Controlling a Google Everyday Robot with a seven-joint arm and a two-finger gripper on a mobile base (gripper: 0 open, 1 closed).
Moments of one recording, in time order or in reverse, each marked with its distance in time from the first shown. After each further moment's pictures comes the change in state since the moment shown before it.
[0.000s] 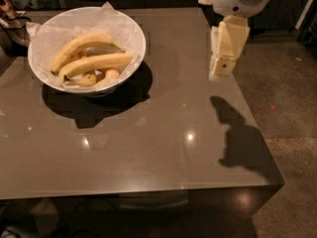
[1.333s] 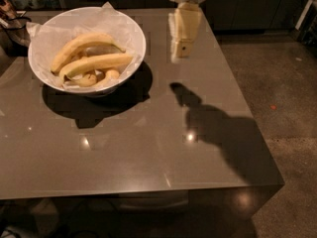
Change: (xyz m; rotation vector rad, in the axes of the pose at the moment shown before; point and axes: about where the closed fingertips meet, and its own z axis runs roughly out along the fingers) arm -0.074 -0.052 0.032 -0.010 -0.101 -0.181
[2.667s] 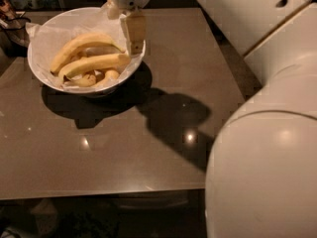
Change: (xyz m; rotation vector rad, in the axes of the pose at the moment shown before) arm -0.074 -0.047 0.078 -0.114 0.043 -0.245
